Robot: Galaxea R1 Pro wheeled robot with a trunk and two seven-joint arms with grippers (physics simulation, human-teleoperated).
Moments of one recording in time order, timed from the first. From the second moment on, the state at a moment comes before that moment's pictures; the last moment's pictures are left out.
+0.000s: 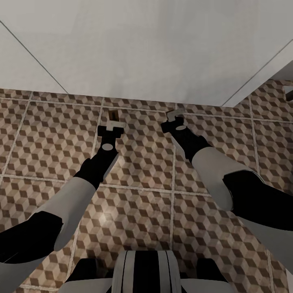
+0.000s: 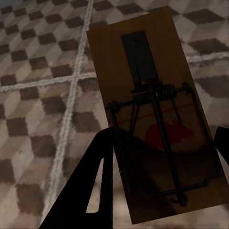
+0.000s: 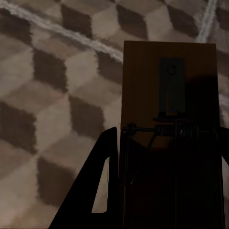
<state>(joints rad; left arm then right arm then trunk) -1.21 -0.10 -0.30 -0.71 -0.08 0.07 0.41 -1.52 0.17 0.18 -0.25 0.16 0.11 -0.09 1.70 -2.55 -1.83</state>
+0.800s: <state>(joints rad) -1.21 -0.11 -0.29 -0.61 -0.08 0.06 0.41 -1.52 0.17 0.19 -0.23 0.15 0.12 -0.14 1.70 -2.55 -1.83</state>
